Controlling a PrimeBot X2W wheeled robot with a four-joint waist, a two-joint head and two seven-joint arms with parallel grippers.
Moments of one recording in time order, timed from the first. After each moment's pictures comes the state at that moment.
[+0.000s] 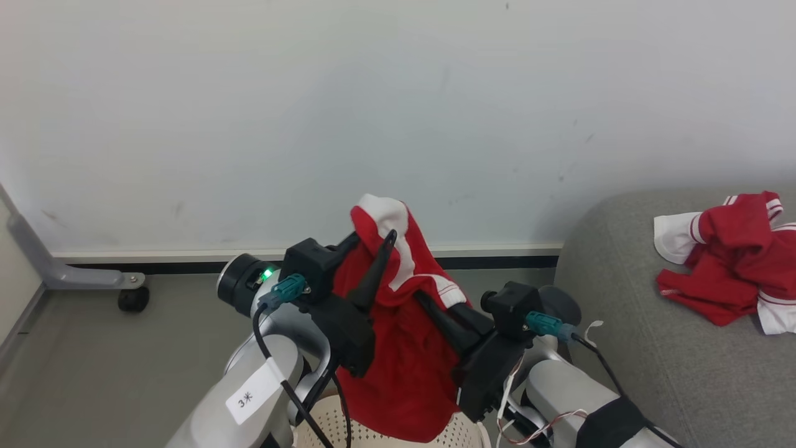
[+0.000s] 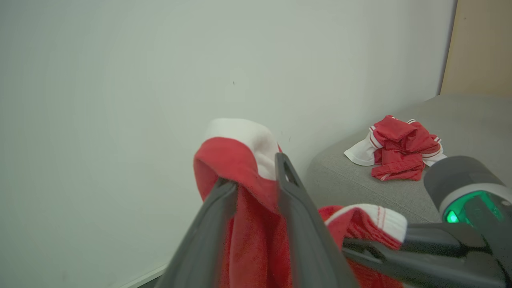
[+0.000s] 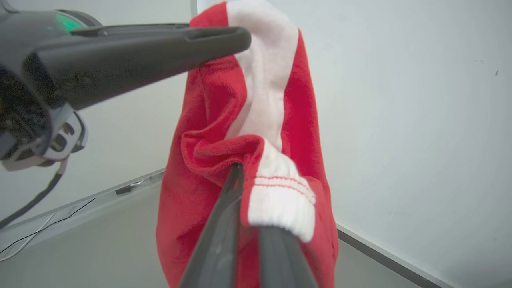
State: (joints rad) left arm -0.58 0.10 -0.61 0.49 -0.42 -0.08 -0.12; right arm -0.62 -0.08 0.89 0.66 0.50 0.12 -0.26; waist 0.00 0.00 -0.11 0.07
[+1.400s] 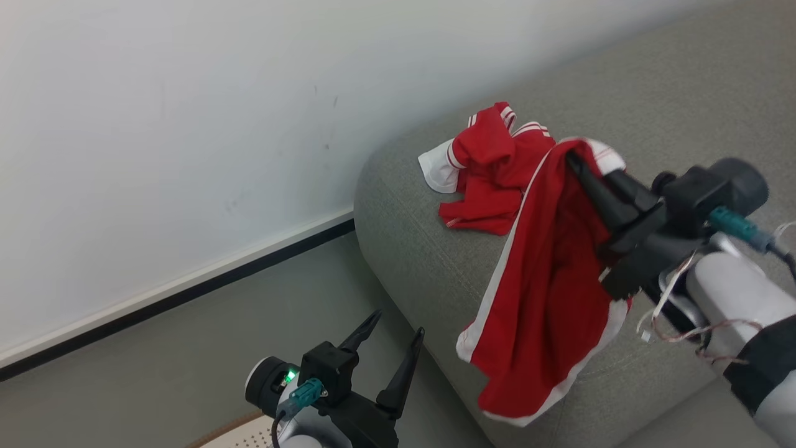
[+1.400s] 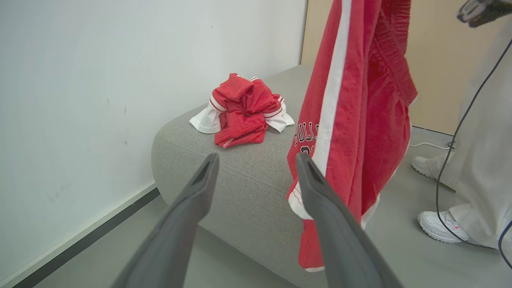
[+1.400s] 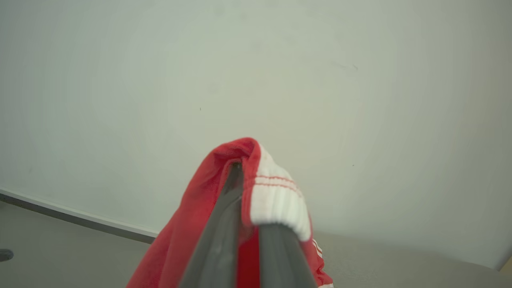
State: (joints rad) left arm -0.32 0.08 -0.65 0.42 -0.44 -0.01 -0.20; right arm -0.72 -0.47 0.75 0.34 0.46 0.09 -0.23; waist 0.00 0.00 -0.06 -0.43
